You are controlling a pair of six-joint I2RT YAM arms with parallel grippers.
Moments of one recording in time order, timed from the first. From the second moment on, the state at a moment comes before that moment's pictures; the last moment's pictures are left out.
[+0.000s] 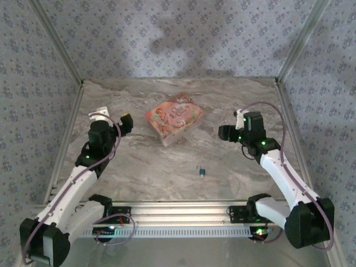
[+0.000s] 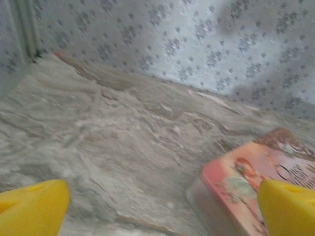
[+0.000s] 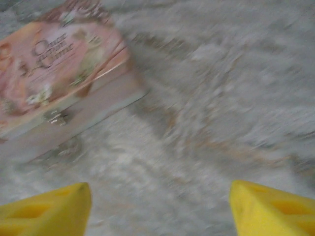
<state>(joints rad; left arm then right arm) -0.29 0.87 0.62 -0.04 -0.27 -0.36 0.20 1.05 0.75 -0.36 -0.10 0.19</state>
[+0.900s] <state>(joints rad) -0.08 0.97 0.32 0.22 -0.37 -0.18 -0.02 1.39 0.31 0.68 -0.02 -0.02</state>
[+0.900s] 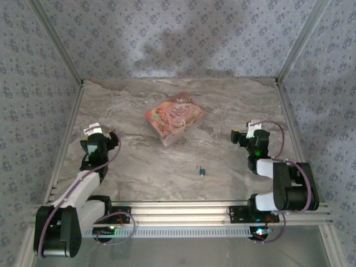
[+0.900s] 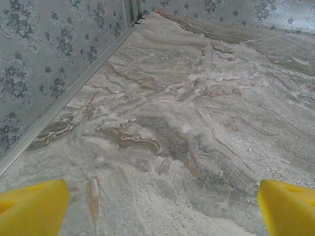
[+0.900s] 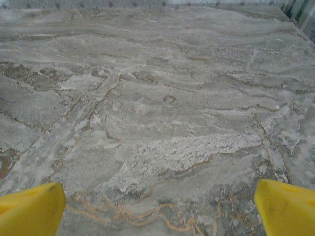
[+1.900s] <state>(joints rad) -0.03 1.50 0.29 0.84 -0.06 0.03 -0.05 1.52 0.37 0.75 -0.03 -0.02</state>
